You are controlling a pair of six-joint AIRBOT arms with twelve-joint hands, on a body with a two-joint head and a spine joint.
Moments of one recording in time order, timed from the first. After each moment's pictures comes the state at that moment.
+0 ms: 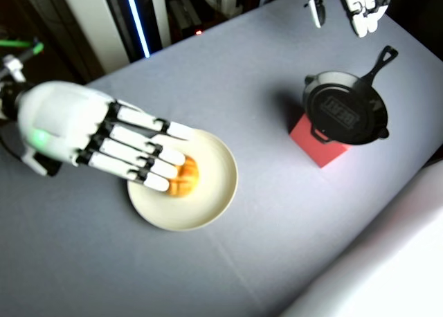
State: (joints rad) left arm 1.04 -0.77 0.76 -0.50 -1.31 1.45; right arm -1.12 -0.87 1.06 0.16 1.23 -0.84
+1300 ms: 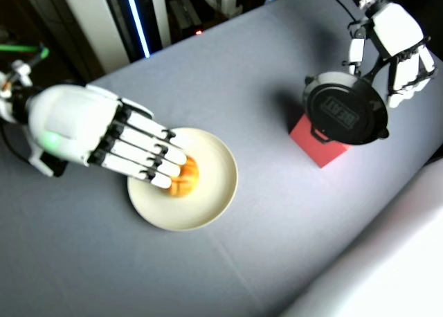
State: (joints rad) left arm 0.60 -1.11 1.34 -0.75 -0.70 1.36; right arm -1.11 -0.90 1.09 0.13 1.20 -0.82
